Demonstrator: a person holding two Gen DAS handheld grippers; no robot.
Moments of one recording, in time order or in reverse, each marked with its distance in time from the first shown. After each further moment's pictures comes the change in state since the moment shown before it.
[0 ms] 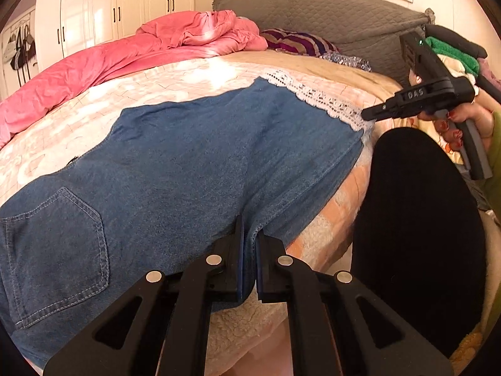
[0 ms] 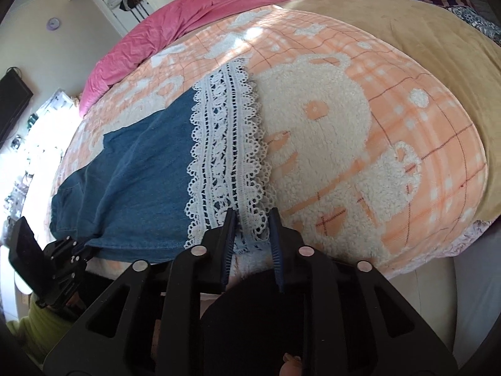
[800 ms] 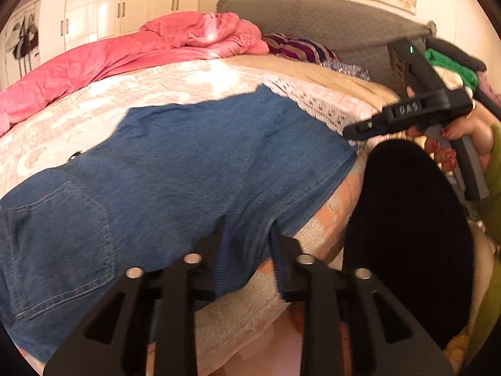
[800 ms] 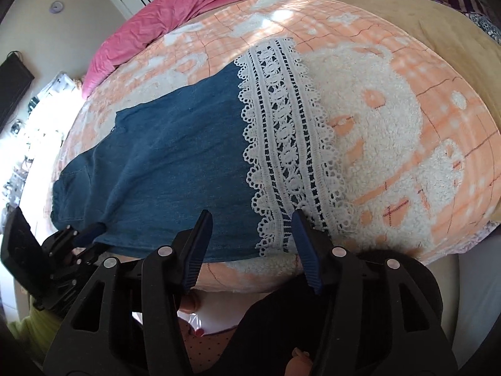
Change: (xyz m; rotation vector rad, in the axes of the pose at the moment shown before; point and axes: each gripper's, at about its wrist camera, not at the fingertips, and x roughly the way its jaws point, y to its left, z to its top) left arm -0.018 0.011 -0.002 -0.067 -0.031 -0.035; right arm 0.020 0.046 -0.007 -0.045 0.066 0.001
